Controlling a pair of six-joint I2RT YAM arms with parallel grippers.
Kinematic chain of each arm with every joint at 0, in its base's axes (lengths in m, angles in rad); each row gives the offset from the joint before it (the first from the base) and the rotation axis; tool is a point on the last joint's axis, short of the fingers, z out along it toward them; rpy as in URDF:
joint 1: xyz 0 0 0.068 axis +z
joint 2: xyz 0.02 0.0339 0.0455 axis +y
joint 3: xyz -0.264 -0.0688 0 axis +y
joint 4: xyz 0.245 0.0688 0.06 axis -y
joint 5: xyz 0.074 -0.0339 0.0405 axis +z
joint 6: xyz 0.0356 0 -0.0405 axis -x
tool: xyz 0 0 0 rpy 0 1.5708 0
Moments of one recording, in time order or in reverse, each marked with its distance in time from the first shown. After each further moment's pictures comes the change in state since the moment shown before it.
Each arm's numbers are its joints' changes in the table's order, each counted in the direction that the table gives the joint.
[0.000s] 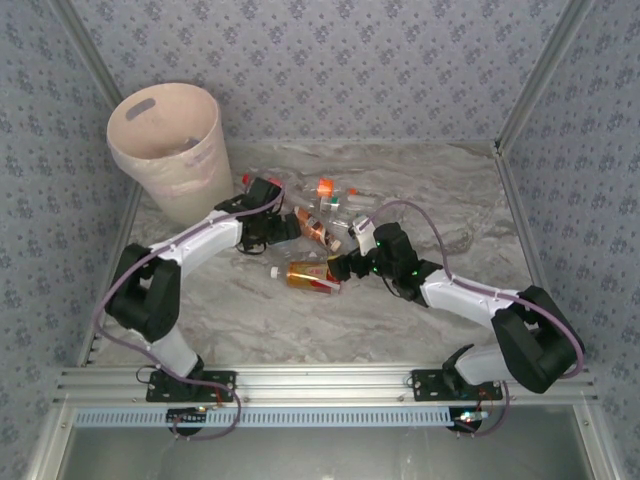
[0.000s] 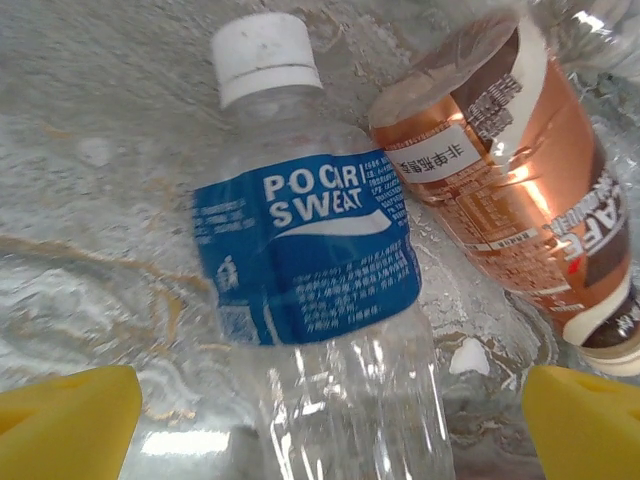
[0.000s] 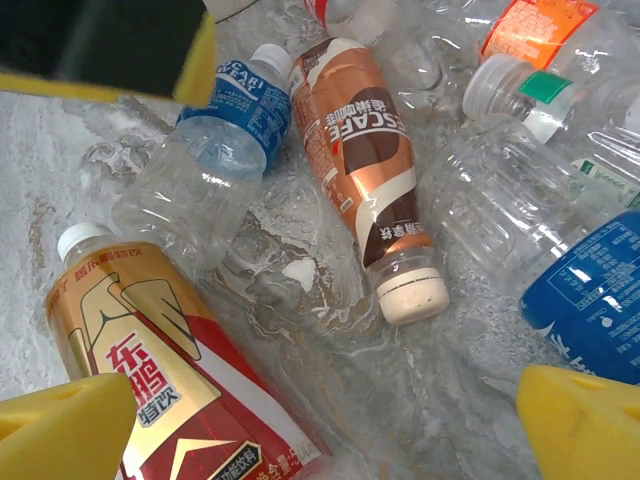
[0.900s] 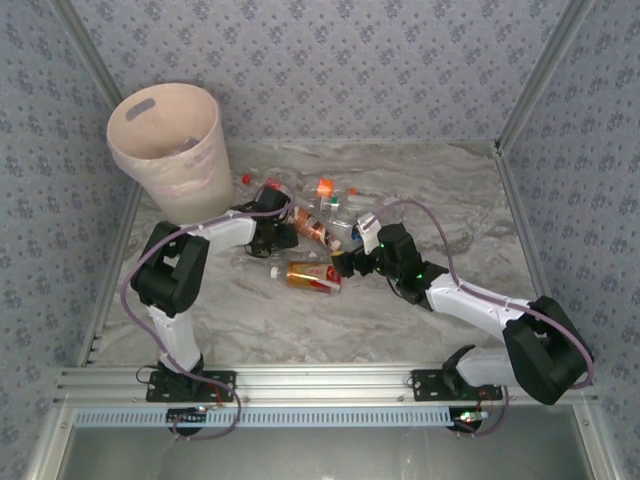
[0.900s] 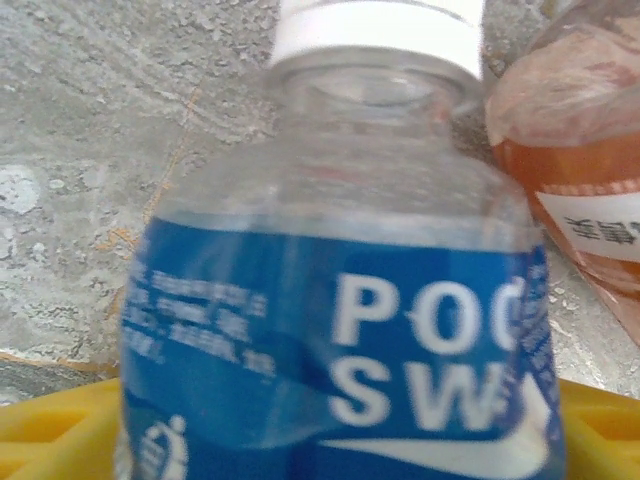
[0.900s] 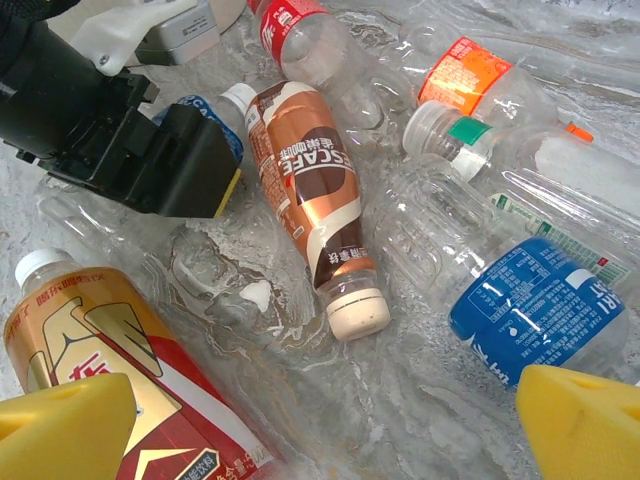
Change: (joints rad) left arm 0.025 0.170 0.006 0.096 0.037 -0.046; right arm 0.010 -0.068 0.013 -0.008 -0.097 0.025
